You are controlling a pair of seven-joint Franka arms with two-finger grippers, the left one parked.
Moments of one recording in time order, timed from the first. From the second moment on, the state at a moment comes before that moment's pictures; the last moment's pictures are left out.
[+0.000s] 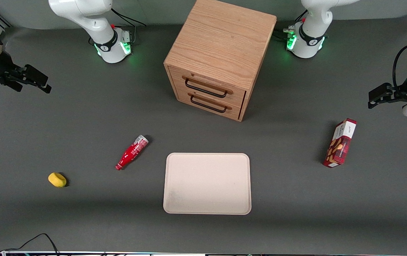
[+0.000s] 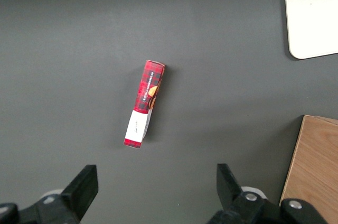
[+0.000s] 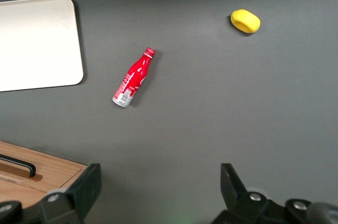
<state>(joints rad) 0.09 -0.13 -0.02 -1.65 0.03 1.55 0.19</state>
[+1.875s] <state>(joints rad) 0.10 0.42 0.11 -1.65 0.06 1.90 0.68</state>
